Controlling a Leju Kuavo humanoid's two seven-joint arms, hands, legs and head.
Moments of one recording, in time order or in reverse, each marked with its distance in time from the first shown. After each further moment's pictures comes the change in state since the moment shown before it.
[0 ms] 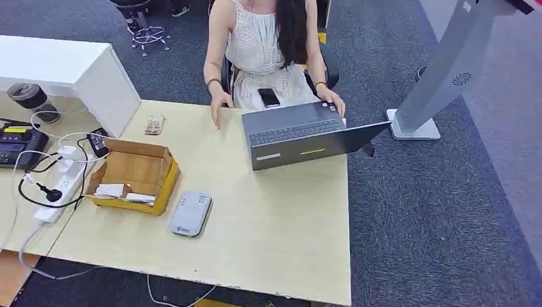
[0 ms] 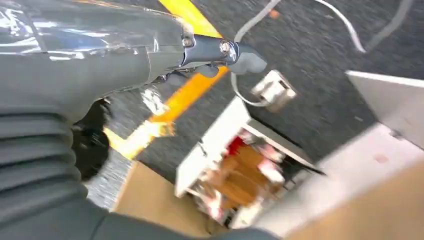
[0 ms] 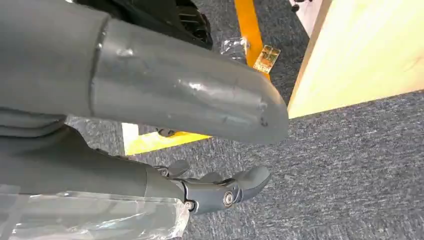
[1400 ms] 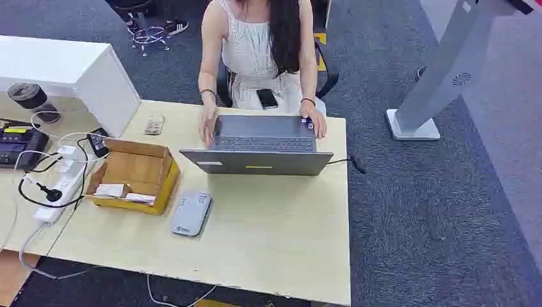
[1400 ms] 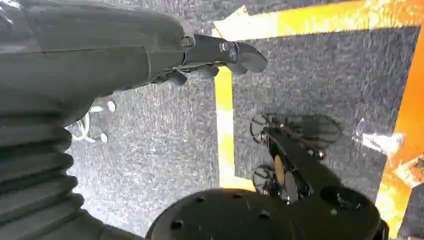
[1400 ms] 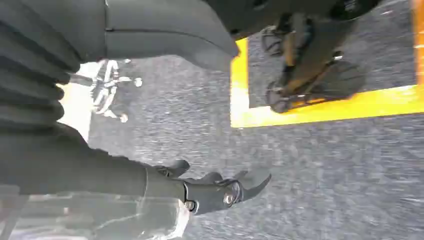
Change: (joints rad) left arm 0.119 -0.042 -0.068 -0.039 -0.736 0.145 0.524; right arm 0.154 -0.092 0.545 -0.106 -0.274 -0.068 0.414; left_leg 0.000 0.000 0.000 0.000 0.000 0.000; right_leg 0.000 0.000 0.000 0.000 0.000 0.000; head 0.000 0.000
